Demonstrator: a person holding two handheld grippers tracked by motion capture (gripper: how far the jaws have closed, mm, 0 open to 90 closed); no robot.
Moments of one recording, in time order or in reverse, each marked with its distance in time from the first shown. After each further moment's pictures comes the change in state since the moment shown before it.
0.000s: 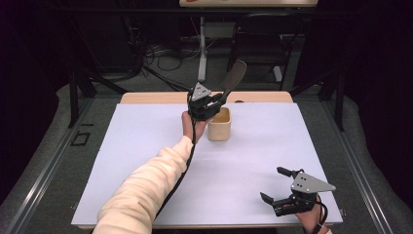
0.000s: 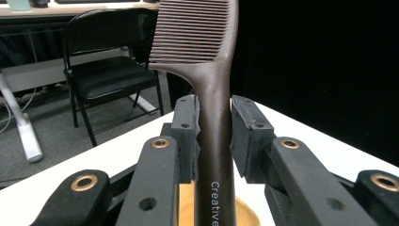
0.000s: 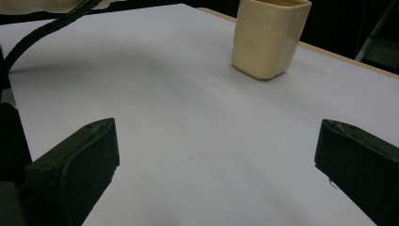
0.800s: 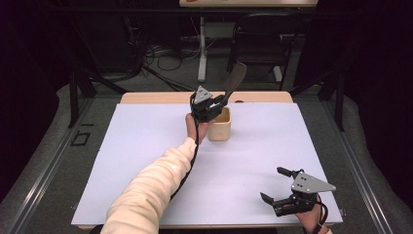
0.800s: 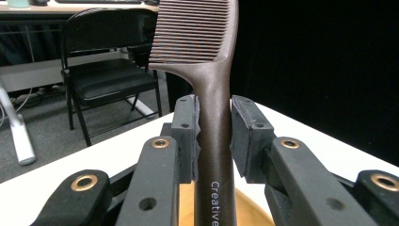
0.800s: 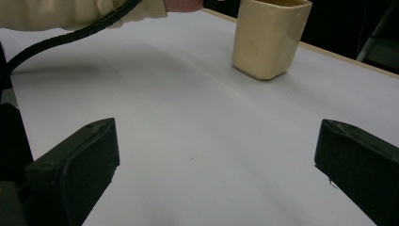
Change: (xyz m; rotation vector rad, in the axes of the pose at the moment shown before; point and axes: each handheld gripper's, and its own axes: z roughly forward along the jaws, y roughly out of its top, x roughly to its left) left arm 0.008 -0.021 0.021 -0.032 -0.009 -0.024; right arm -0.001 0.000 -0.001 -0.002 0.003 -0.006
